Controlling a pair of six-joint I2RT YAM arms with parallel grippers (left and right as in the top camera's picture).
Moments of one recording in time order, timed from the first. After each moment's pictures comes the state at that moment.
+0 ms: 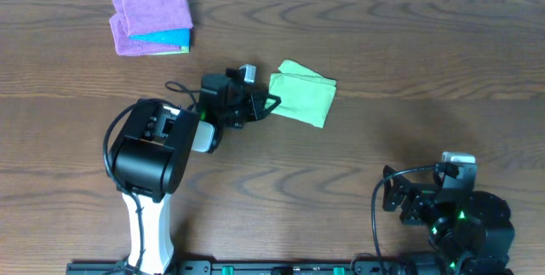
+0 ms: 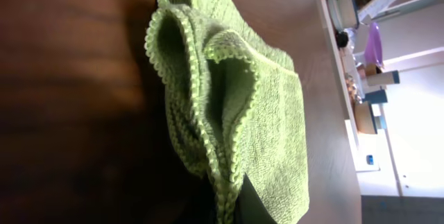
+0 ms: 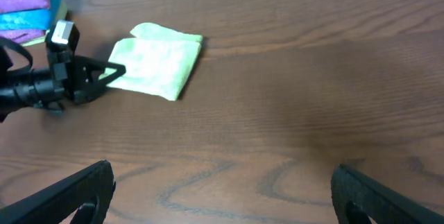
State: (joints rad) left arm -0.30 2.16 0.86 0.78 0.79 -0.72; right arm 0.07 0.34 0.68 -0.94 -0.09 0.26
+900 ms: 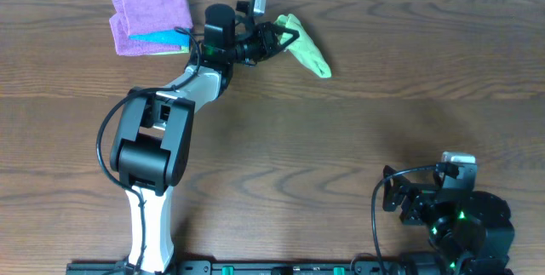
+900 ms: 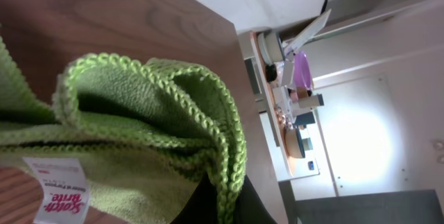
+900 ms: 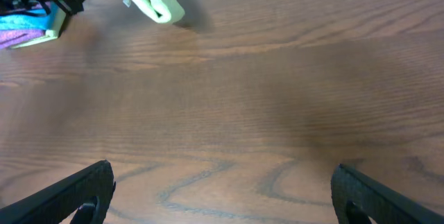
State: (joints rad) left arm -0.28 2.20 1.40 0.53 0.91 -0.96; right arm 0.07 0.34 0.68 -0.94 -0.09 0.26
